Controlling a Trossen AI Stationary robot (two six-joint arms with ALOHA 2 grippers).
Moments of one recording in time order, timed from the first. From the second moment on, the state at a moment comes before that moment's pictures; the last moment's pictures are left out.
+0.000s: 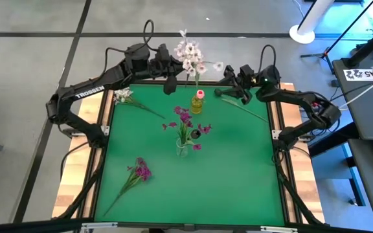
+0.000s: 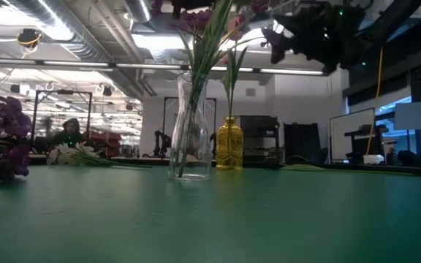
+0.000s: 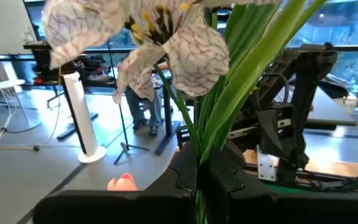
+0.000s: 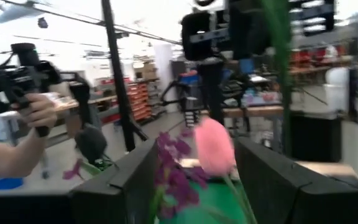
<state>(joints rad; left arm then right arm) 0.49 1.44 1.42 -0.06 0.16 0.07 -0.83 1.46 0.75 1.27 -1.18 0.62</state>
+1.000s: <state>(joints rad) 0.62 1.55 0.92 0.83 0.36 -0.23 -0.90 1.42 0.53 1.07 -0.92 0.32</state>
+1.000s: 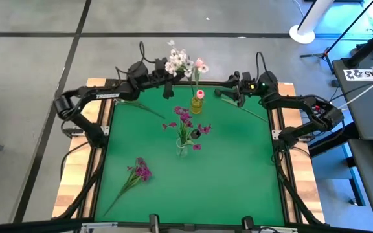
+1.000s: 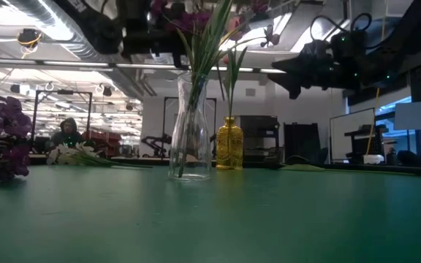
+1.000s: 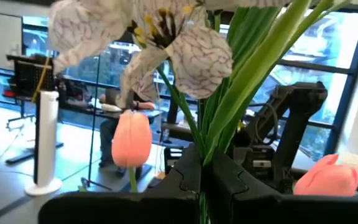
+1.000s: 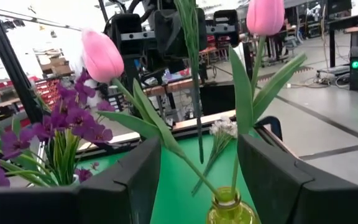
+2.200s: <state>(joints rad) 0.59 1.67 0.92 0.93 0.33 -0.15 -0.90 1.42 0.53 0.97 -0.93 0.27</state>
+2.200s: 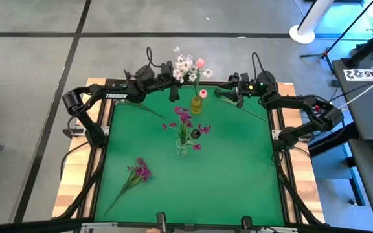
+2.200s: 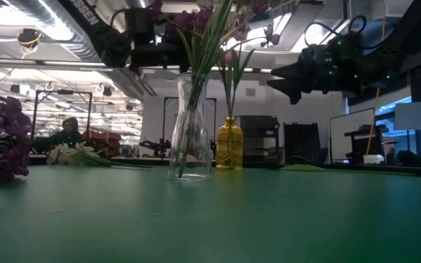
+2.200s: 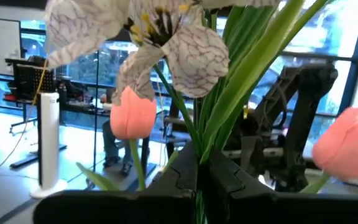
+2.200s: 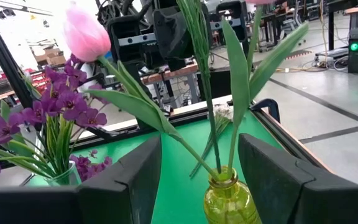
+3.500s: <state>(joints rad) 0.58 1.67 0.92 0.43 0.30 0.02 -0.90 1.42 0.53 0.97 -0.92 0.28</state>
